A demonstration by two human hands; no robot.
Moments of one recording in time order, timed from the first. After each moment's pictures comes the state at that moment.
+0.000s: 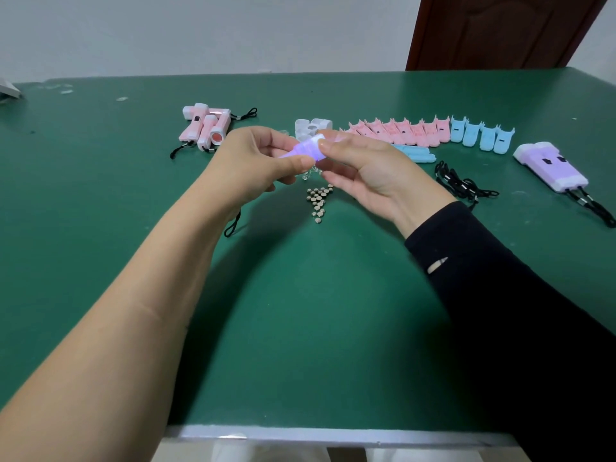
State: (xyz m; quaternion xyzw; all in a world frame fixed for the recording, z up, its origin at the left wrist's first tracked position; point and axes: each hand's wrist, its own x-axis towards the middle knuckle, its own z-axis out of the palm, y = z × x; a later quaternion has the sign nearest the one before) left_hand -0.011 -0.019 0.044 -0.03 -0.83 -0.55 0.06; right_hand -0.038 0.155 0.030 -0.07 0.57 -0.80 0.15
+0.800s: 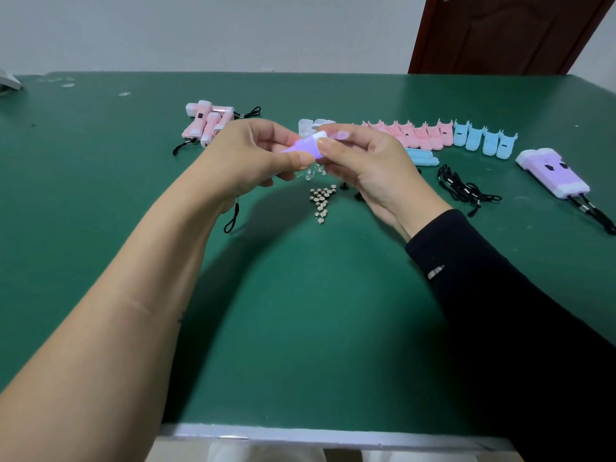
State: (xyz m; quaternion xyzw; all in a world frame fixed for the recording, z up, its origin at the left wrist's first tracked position) left_hand -0.007 -0.025 0.054 -0.03 -0.84 -0.54 0.04; right_hand -0.029 0.151 0.030 -0.13 0.65 -0.75 0.04
